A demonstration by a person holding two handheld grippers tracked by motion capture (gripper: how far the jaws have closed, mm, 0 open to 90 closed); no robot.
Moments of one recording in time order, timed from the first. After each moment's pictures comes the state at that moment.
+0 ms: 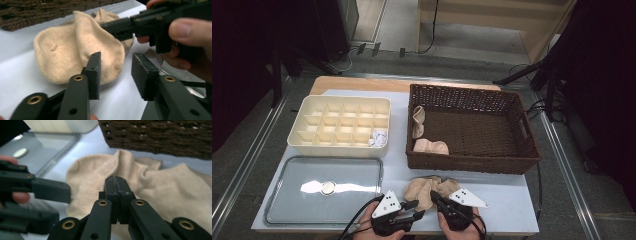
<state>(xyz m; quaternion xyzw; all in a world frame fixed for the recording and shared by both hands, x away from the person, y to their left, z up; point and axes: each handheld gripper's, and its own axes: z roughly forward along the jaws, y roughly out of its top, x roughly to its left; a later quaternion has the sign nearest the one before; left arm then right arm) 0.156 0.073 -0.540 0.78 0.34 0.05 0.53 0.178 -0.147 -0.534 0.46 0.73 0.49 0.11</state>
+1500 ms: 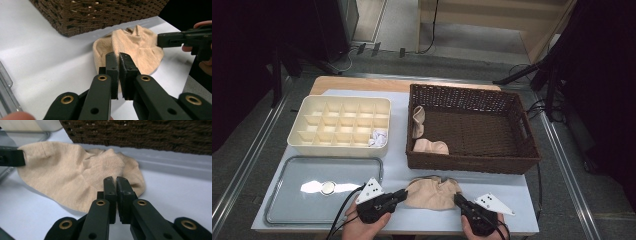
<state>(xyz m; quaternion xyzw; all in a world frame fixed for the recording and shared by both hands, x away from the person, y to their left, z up) 0.175 0.109 -0.531 0.73 0.42 0.07 0.53 0.165 -0.205 -0.527 0.50 0.72 0.46 0.16</state>
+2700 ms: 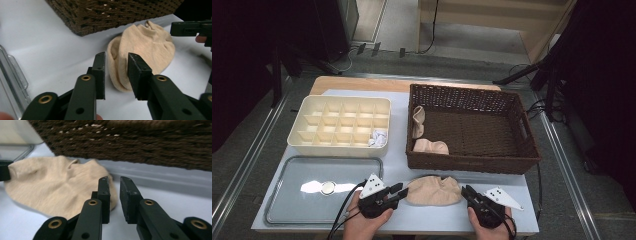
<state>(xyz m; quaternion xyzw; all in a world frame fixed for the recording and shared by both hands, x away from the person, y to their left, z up) 0.189 0.106 -0.535 0.73 0.45 0.09 0.50 0.184 -0.224 -0.530 0.52 0.69 0.47 0.18</state>
